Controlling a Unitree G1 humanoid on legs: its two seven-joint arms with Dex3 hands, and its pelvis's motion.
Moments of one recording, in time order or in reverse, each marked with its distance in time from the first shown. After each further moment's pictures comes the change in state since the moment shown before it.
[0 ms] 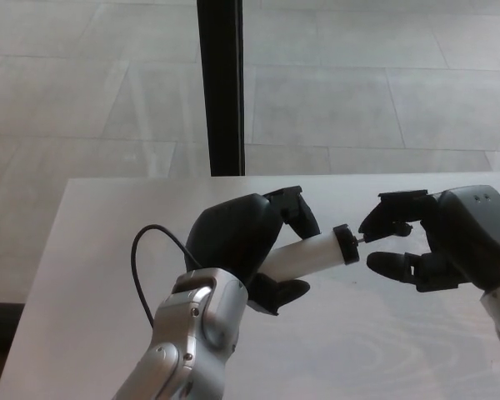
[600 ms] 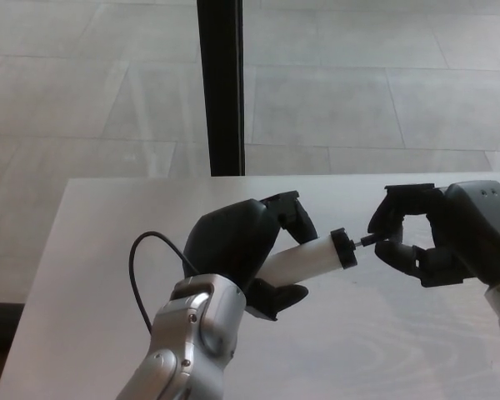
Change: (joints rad) left_arm 0.029 -0.003 0.004 -0.006 -0.005 0.000 0.005; right_arm -0.003 0.009 -0.021 0.001 0.012 0.004 0.002
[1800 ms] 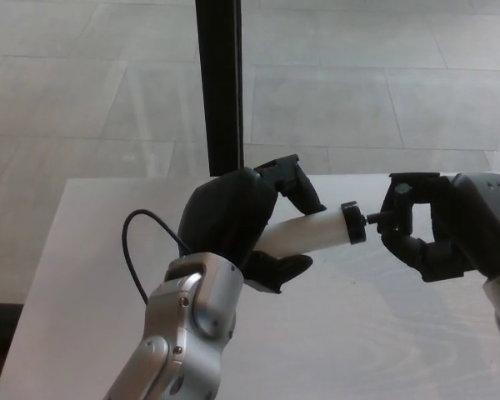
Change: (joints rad) left_arm -0.013 -0.016 0.049 -0.108 -0.013 0.002 0.001; right_arm -0.009 0.025 -0.022 -0.003 0.037 0.029 -0.005
